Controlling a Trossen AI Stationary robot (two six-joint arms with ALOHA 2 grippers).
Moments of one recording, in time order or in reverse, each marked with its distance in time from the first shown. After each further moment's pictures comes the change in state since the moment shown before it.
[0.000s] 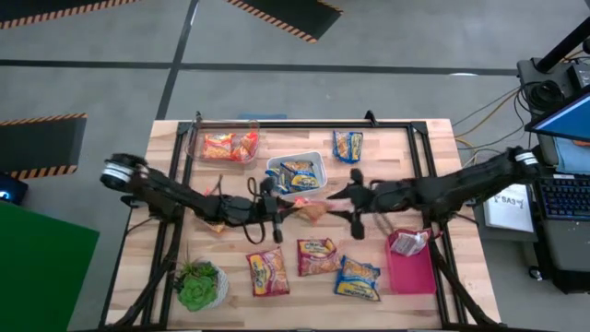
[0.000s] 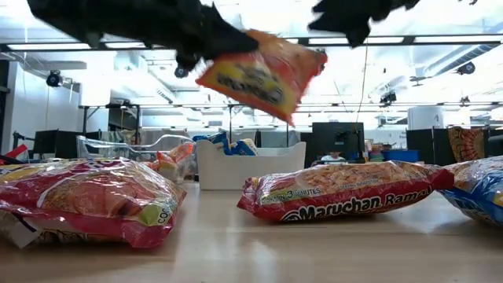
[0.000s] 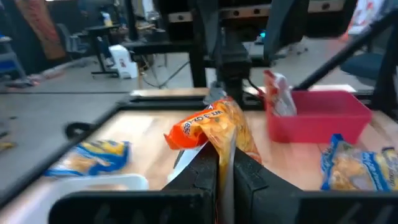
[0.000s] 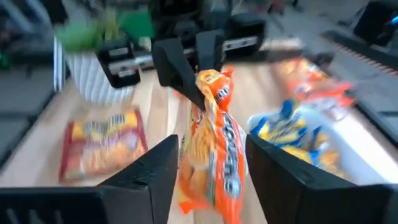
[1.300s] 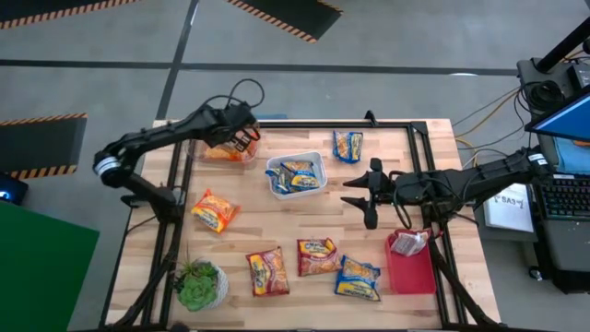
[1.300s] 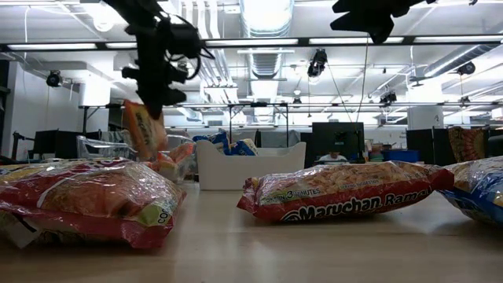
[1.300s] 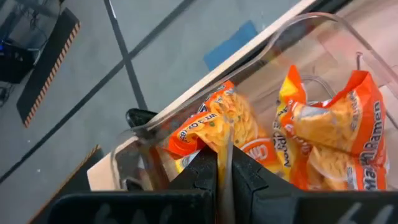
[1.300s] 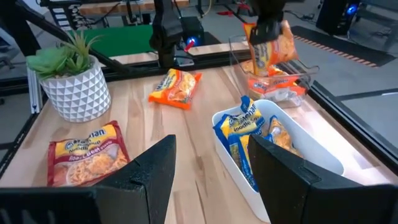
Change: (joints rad) left arm 0.823 -0.054 0.519 -1.701 -0.207 -0.280; right arm -0.002 -0.180 -0.015 -0.168 0.108 0.089
